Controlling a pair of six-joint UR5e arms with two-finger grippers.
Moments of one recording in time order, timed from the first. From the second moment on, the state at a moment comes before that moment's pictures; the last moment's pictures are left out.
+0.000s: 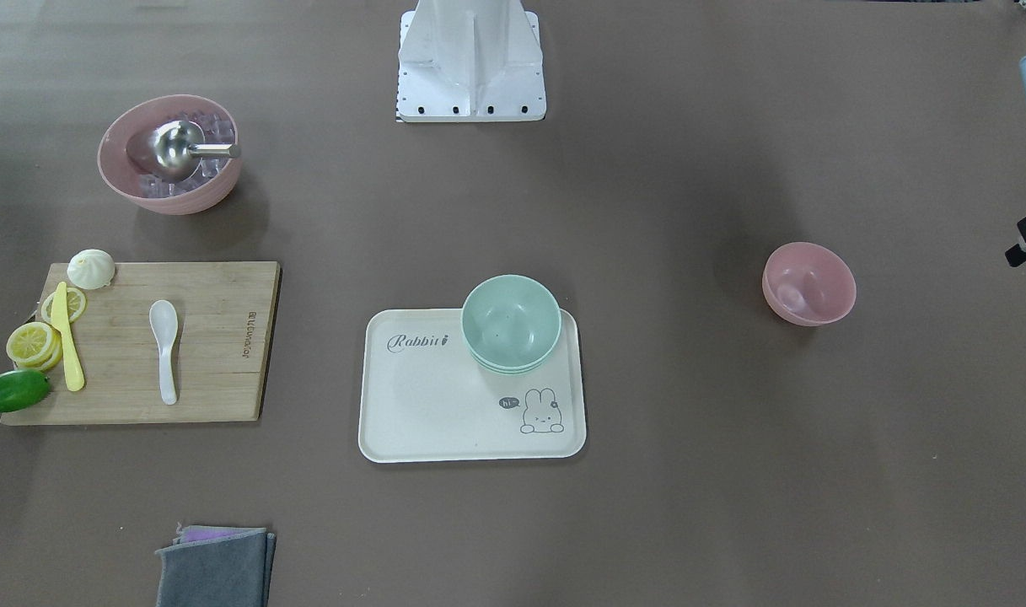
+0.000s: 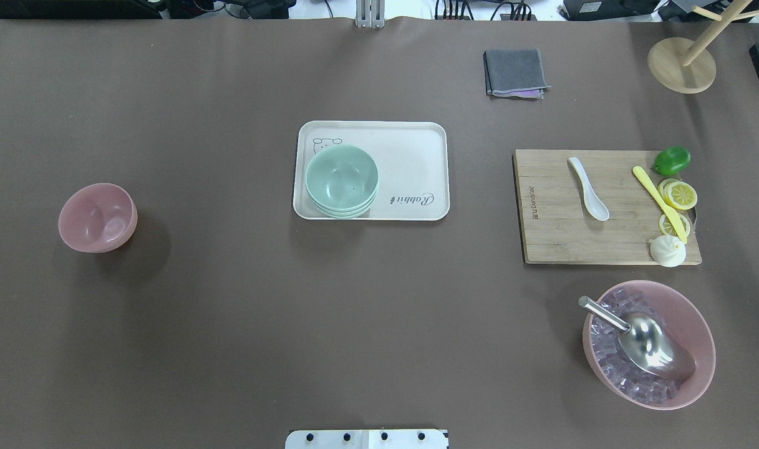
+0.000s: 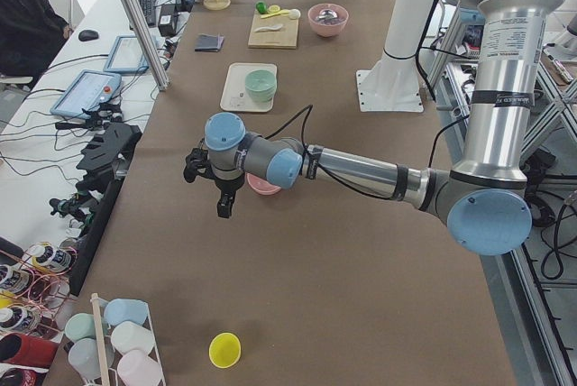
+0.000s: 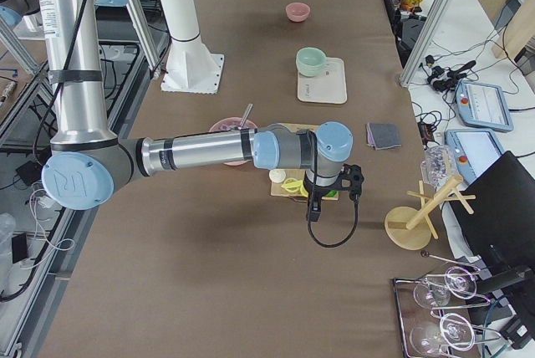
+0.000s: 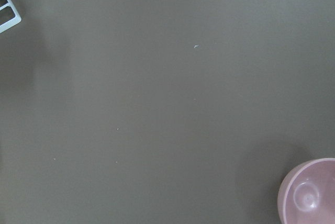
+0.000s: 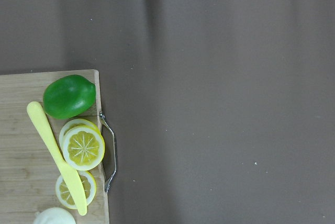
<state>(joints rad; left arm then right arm) -1.39 -1.66 -1.69 -1.75 -2.39 -0.24 1.51 -1.51 1.67 -1.70 2.39 0.15</state>
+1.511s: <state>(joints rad) -1.04 -1.68 -1.48 -2.16 -2.38 -0.71 1.50 -1.51 1.67 -1.70 2.39 0.14</state>
